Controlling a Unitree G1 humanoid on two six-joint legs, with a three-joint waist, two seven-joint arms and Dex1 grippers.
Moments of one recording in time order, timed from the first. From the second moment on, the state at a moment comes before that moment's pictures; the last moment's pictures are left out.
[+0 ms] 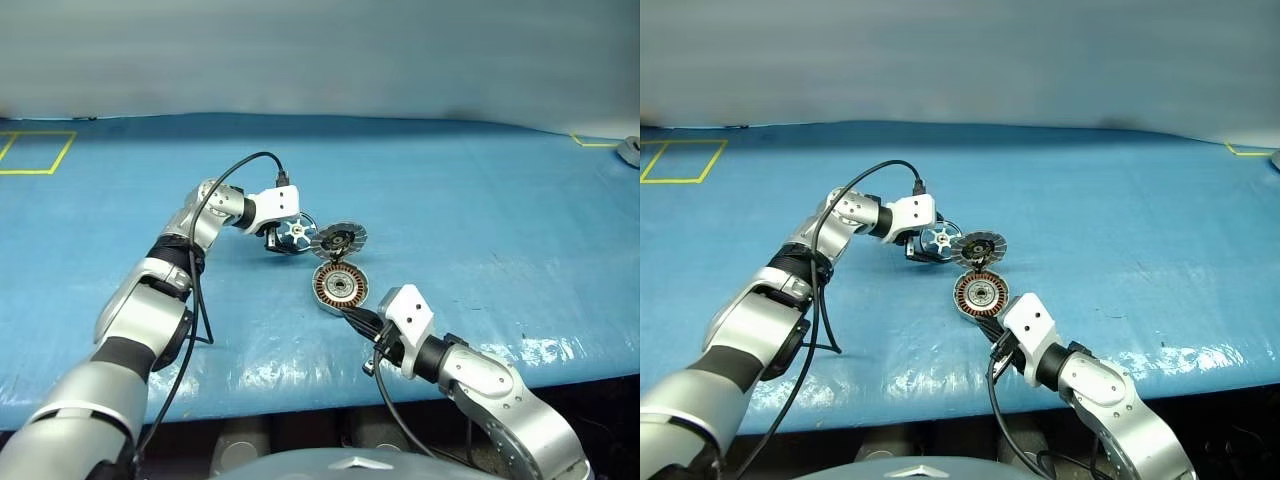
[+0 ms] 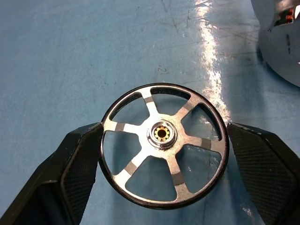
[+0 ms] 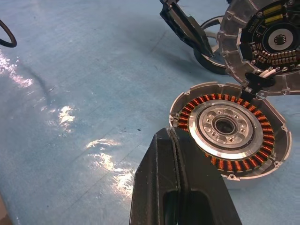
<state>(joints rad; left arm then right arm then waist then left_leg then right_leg) -1.01 0.38 -0.40 0.98 0.21 -0.19 -1.08 0.23 -0.49 0.23 -0.76 0.28 0.63 0.45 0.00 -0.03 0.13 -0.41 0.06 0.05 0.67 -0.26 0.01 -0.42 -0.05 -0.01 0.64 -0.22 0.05</state>
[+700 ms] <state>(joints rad) -1.09 0.39 -0.25 1.00 0.10 -0.14 -1.23 0.24 -0.49 0.24 -0.76 0.24 0.62 0.44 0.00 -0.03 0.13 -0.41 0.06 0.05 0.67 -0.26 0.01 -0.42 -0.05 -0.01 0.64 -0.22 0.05</state>
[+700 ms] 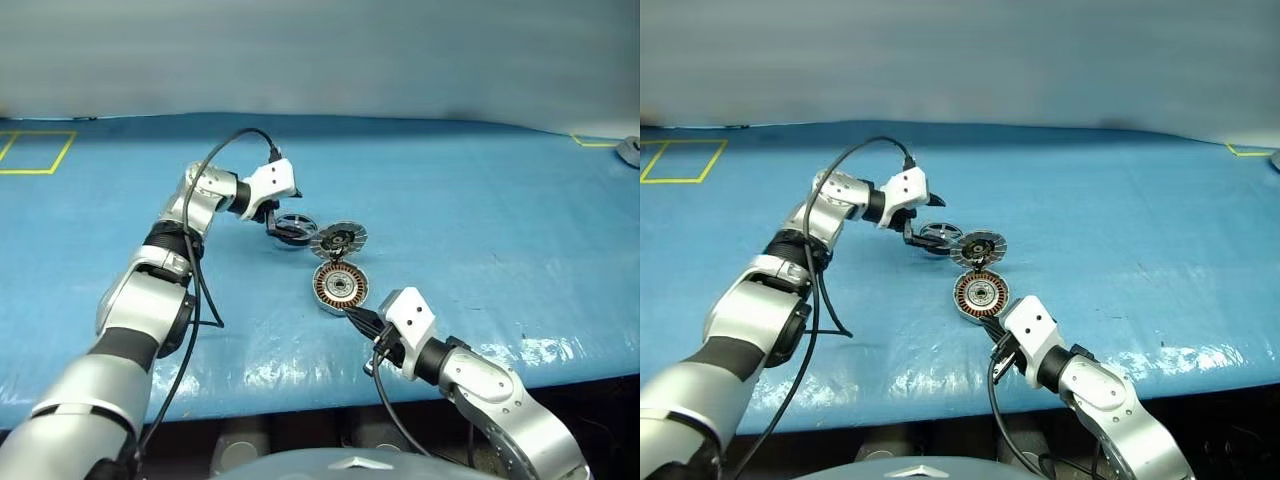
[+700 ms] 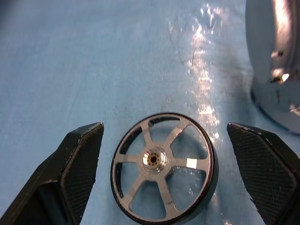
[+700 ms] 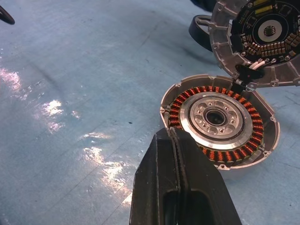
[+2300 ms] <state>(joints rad) -1.09 0.29 -0.41 1.10 0.34 -0.08 -0.99 0.27 -0.48 0.27 -0.75 0.21 0.62 0.39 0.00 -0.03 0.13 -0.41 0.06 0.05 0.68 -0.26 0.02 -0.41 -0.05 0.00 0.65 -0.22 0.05</state>
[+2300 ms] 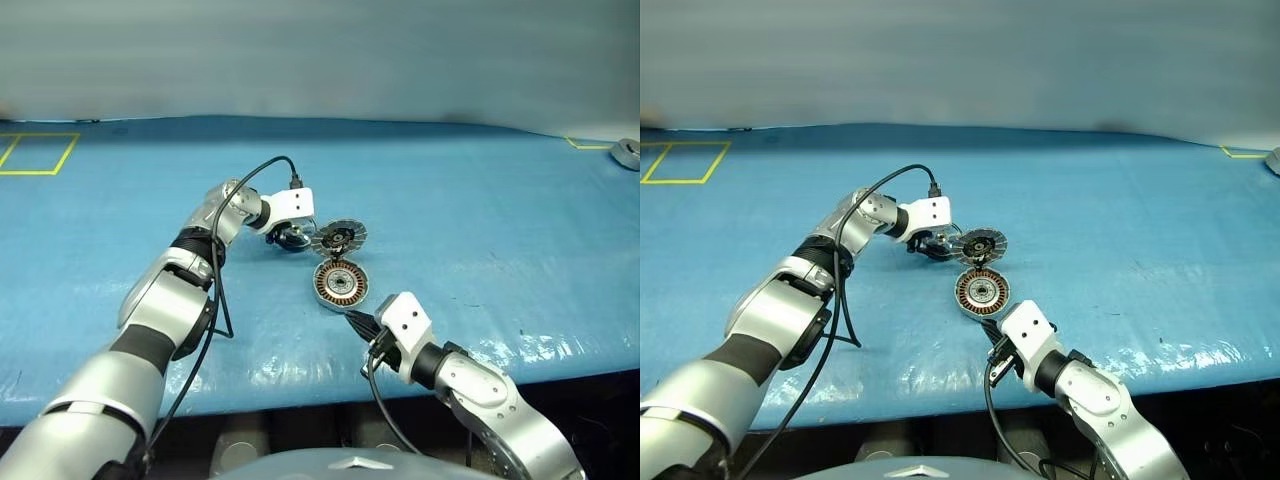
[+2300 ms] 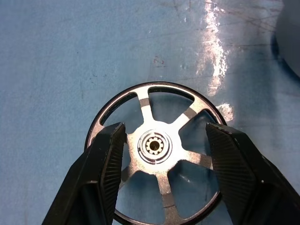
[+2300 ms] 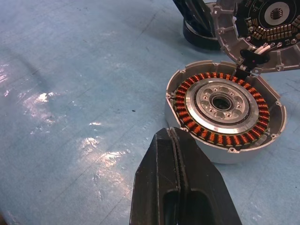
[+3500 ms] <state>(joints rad) -0.90 0.42 -0.32 0.91 0.27 -0.21 -1.01 0.28 -0.46 0.23 -0.76 0.22 0.63 0.39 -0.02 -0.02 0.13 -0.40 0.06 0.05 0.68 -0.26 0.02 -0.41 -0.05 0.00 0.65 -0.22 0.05</state>
